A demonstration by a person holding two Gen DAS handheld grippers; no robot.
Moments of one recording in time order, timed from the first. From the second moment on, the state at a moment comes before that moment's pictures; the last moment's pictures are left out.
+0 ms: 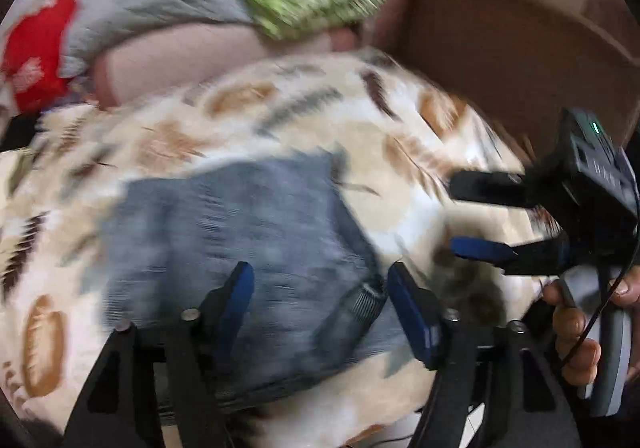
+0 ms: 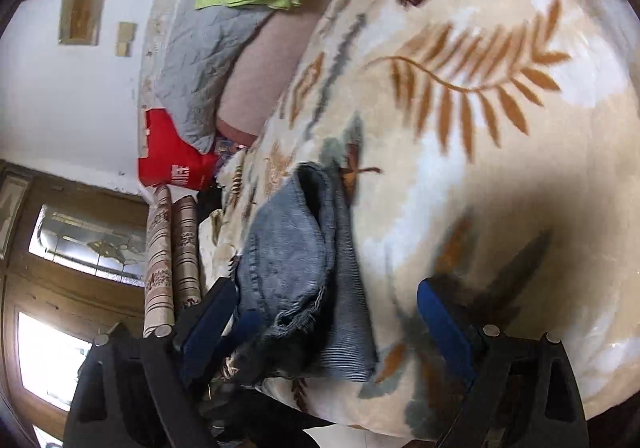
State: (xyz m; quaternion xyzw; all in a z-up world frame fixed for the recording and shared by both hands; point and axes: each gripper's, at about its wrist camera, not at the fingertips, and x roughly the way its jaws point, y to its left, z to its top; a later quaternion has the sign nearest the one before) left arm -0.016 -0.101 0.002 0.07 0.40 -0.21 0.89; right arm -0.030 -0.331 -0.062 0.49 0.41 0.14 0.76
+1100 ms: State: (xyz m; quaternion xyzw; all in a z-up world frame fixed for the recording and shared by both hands) left arm 0.031 0.045 -0.044 -0.03 0.46 0.01 0.89; right arm -0.014 -0.231 -0.057 0.41 0.51 0.18 0.74
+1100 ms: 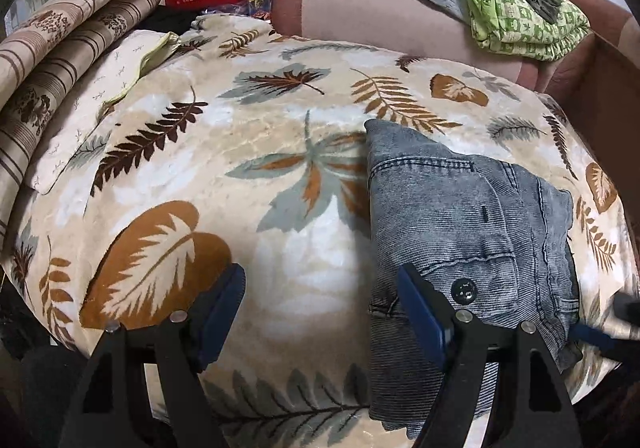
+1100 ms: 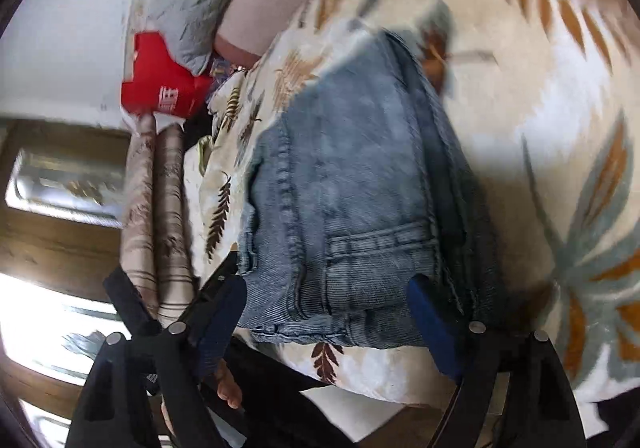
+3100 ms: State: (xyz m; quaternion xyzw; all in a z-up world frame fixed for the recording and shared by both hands) left arm 0.020 0.026 -0.039 0.00 0.43 -0.05 0.90; right arm -0.006 -0.227 -0.083 0.35 0.55 0.17 0.74
